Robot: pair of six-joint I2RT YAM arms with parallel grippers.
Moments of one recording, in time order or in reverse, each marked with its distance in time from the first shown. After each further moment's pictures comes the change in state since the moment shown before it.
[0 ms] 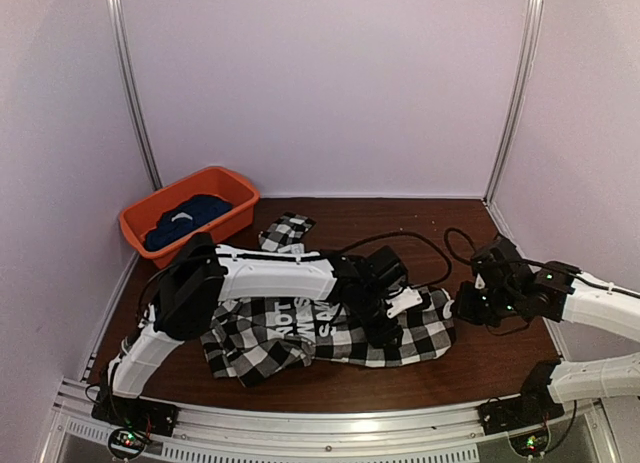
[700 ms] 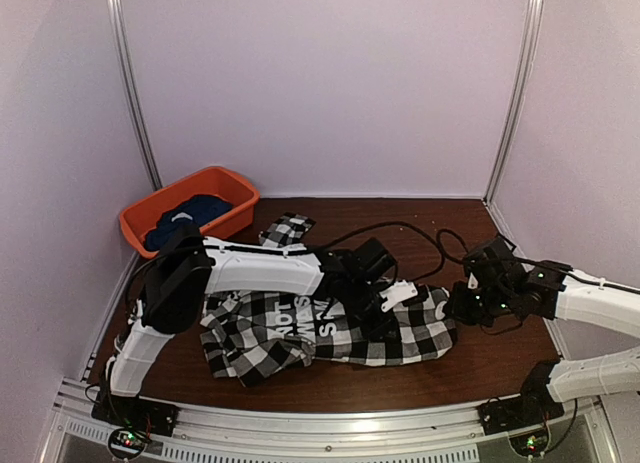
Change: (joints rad) left arm 0.030 -0.080 -0.123 0.121 0.126 0.016; right arm 0.000 0.056 0.000 0.060 -0.053 -0.003
